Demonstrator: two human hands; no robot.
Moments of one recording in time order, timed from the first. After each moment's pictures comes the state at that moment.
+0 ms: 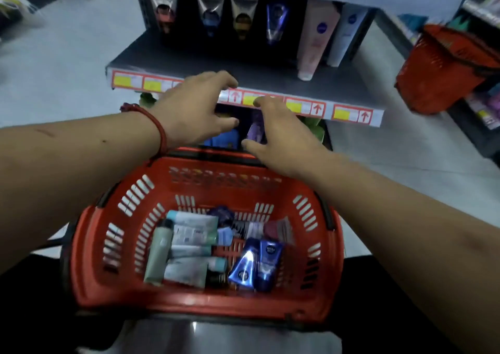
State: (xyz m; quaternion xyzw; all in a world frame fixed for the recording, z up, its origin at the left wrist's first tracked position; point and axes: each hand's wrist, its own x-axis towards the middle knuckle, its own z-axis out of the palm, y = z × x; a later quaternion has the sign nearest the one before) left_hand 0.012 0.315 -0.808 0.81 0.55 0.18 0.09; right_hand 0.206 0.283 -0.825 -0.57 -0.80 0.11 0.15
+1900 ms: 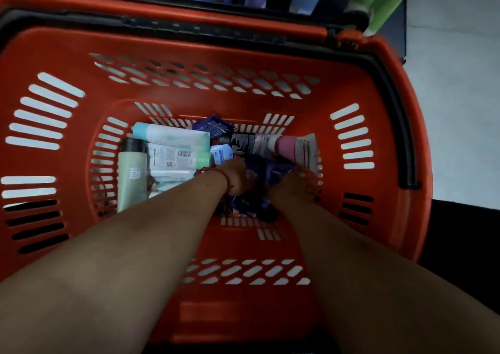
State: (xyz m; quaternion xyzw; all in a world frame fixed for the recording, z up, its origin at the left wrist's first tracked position) left_hand 0.094 0.260 -1.173 0.61 0.56 -0.22 0.52; right_hand 0.225 0.211 -1.163 -0.83 -0.31 0.46 -0.07
